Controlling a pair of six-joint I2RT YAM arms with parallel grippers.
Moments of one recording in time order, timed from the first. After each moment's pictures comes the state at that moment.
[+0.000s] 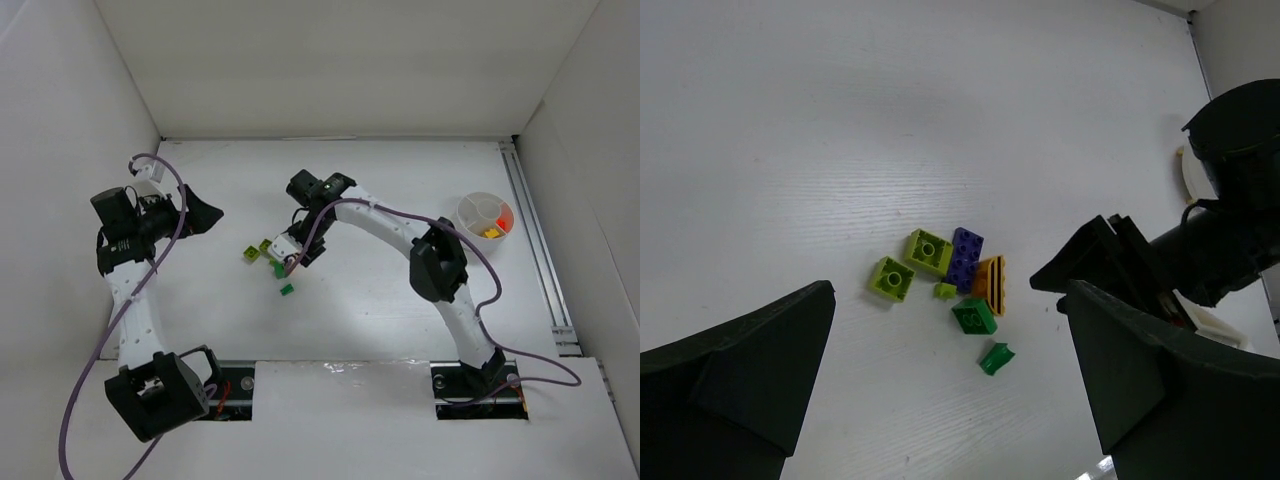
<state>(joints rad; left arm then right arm) 0.40 1.07 0.96 -0.47 0.83 -0.13 0.83 2.25 2.09 -1.15 -0.63 -1.62</state>
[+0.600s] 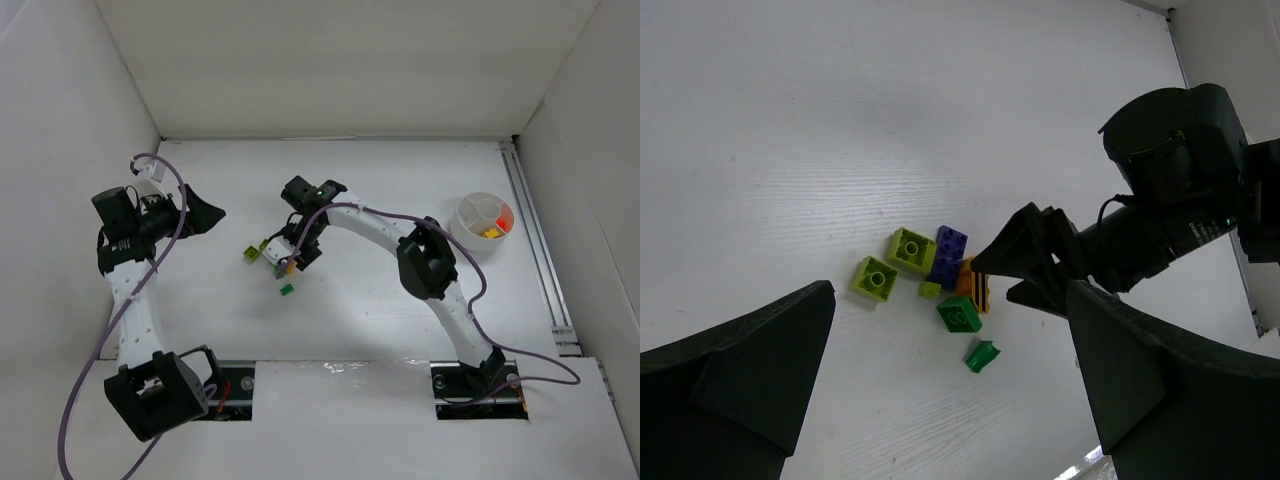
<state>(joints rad) 0.41 1.07 0.96 -0.47 0.87 -0.15 0.83 2.36 2.11 -1.07 -0.58 -1.61</state>
